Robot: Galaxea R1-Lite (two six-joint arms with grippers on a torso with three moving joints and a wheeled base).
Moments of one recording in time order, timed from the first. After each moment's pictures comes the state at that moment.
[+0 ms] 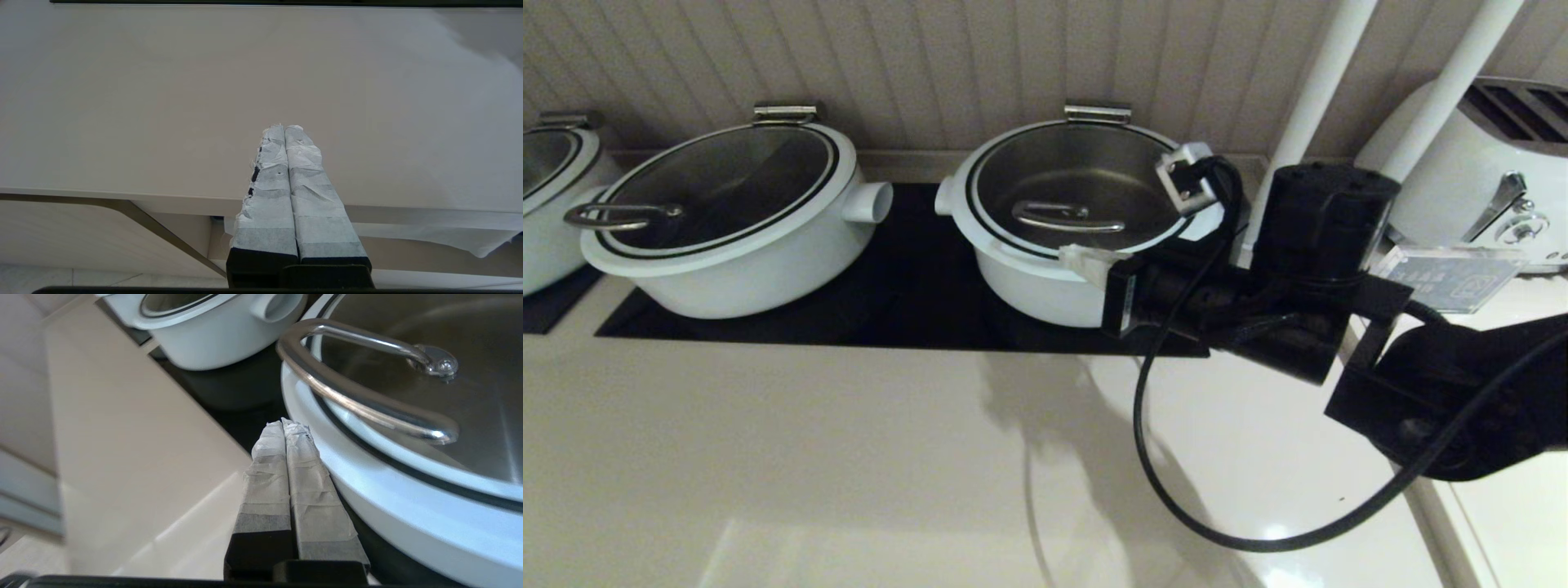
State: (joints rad) left arm 0.01 0.00 0.00 -0.01 0.00 0.00; right arm 0.71 1.83 -1.07 -0.81 0.19 0.10
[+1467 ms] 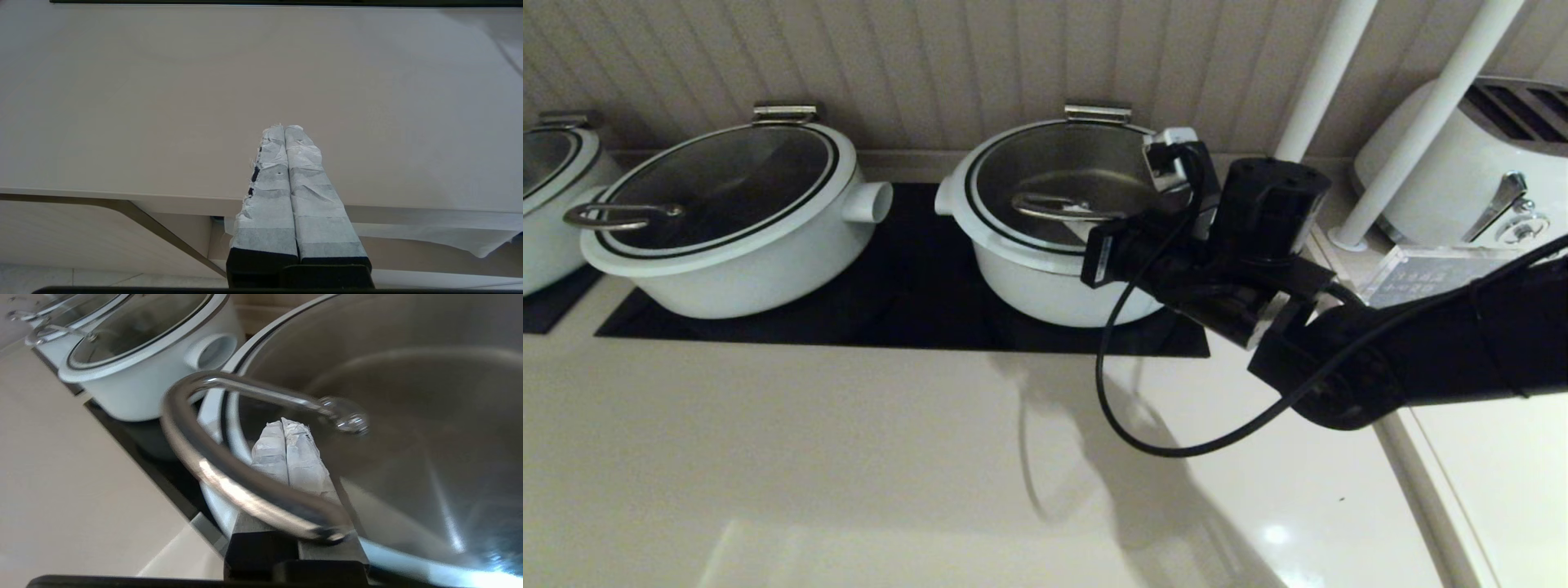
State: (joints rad) left arm 0.01 0.00 0.00 -0.01 0.00 0.00; right arm 0.66 1.97 -1.24 -0.91 0.08 0.10
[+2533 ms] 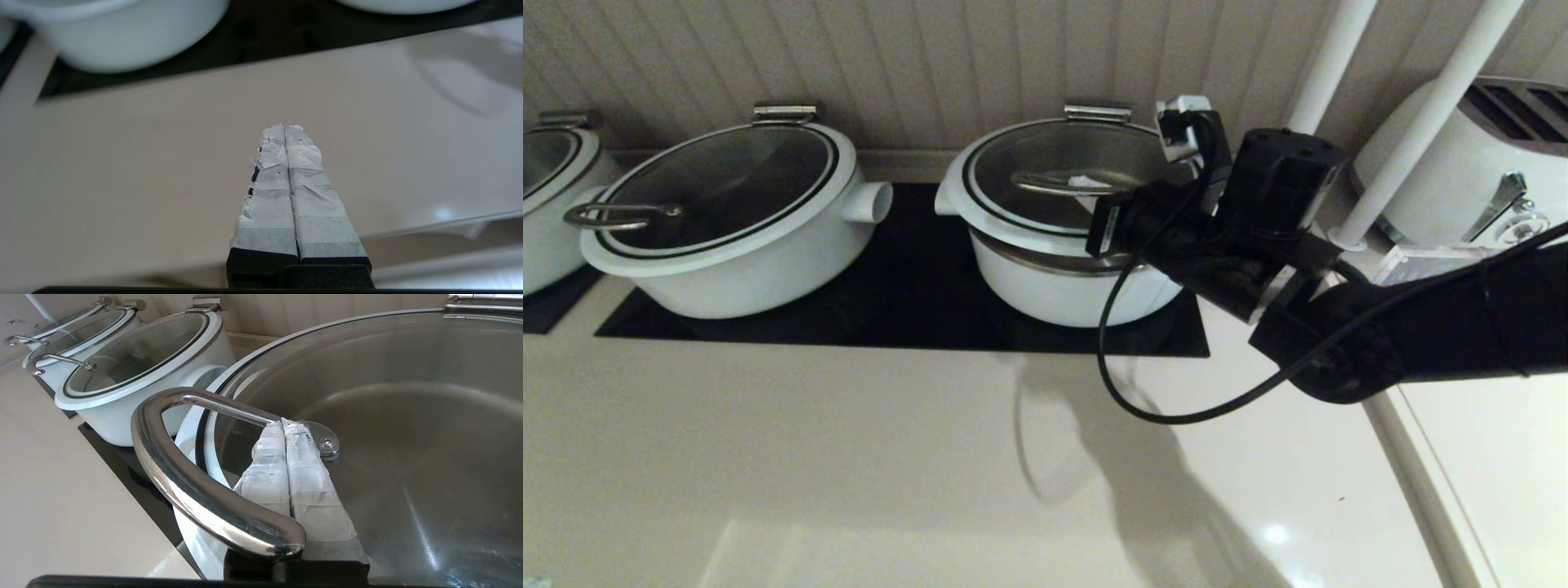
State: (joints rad) left arm 0.01 0.21 -0.25 0.02 -0.17 0.14; right arm 0.64 1.98 -1.31 -0.90 0.08 0.09
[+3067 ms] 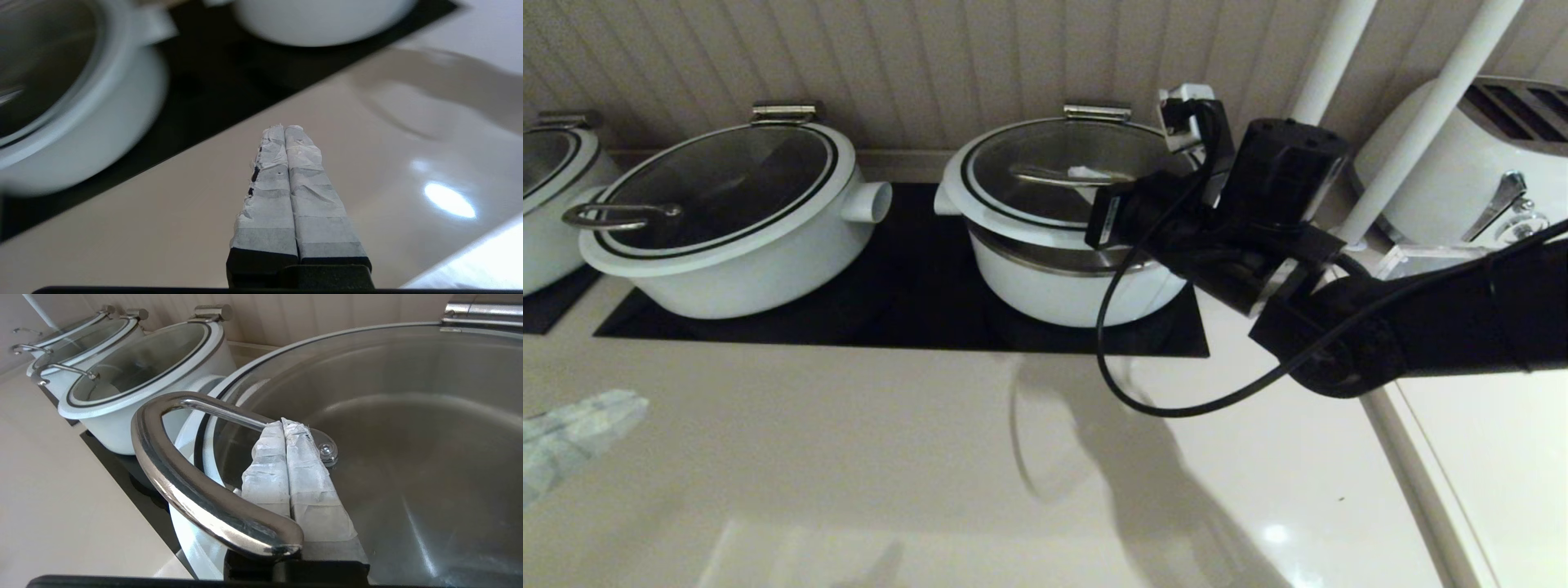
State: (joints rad) left arm -0.11 0.71 -0.54 -0.08 -0.33 0.32; right arm 0.64 1.98 -1.34 -0.90 0.08 0.10
